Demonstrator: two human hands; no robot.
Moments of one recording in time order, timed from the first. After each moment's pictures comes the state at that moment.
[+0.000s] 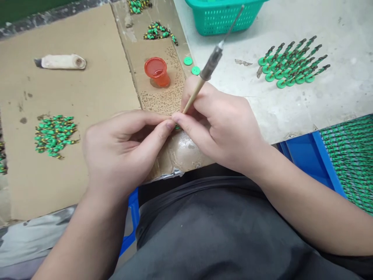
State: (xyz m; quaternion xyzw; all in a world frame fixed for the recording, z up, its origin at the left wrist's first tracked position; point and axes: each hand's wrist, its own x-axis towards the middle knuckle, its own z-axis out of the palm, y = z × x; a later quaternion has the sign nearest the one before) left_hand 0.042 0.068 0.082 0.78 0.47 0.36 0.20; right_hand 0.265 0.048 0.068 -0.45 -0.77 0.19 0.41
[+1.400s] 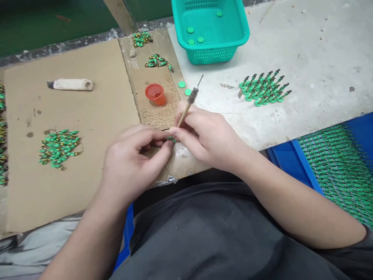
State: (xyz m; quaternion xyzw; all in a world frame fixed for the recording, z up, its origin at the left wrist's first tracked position) left_hand 0.039 0.076 0.083 0.84 0.44 0.28 0.17; right_hand 0.275 0.057 0.069 -0.43 -0.77 0.23 0.42
